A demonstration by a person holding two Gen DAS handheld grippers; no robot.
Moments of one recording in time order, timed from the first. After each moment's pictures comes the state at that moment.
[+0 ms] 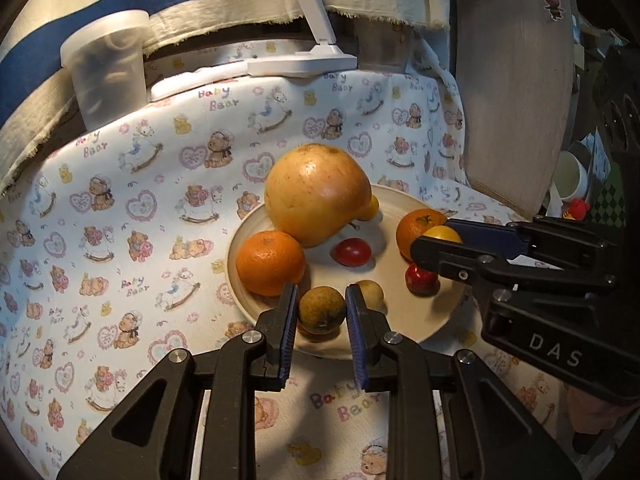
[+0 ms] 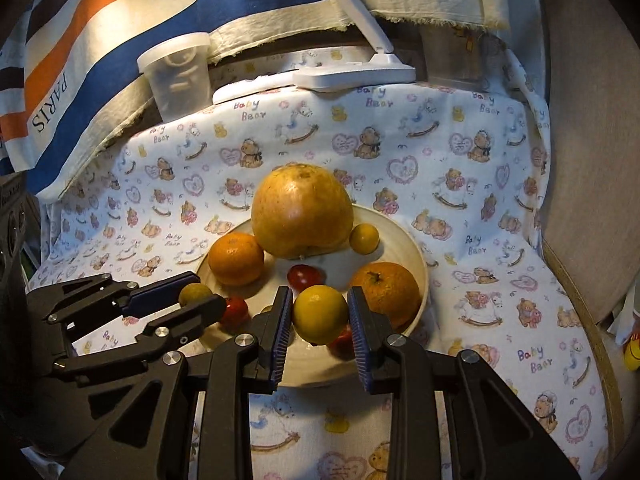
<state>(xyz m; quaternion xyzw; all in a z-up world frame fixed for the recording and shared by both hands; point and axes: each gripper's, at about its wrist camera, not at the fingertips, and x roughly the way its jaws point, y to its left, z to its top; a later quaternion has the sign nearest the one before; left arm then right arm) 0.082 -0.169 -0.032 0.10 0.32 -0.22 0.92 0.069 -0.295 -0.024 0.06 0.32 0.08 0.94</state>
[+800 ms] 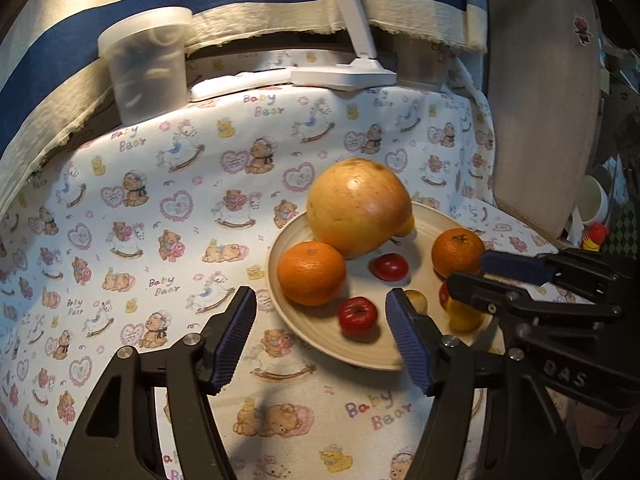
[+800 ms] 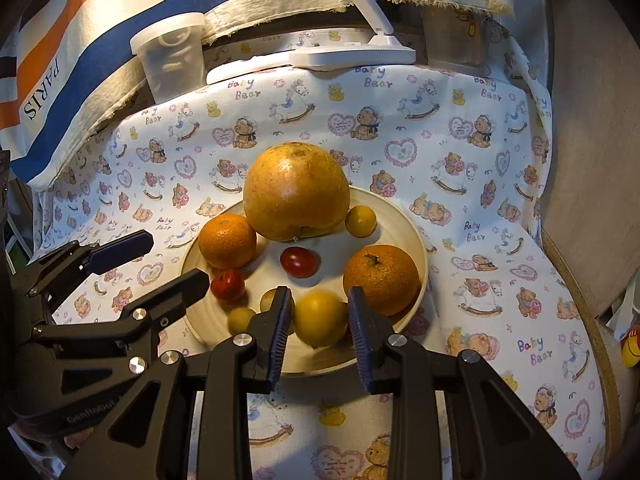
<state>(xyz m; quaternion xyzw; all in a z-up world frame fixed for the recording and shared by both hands) 0.089 -0.150 -0.025 0.08 0.30 -0.17 0.93 0.073 -0.295 -0.029 0.05 0.34 0.06 0.94</state>
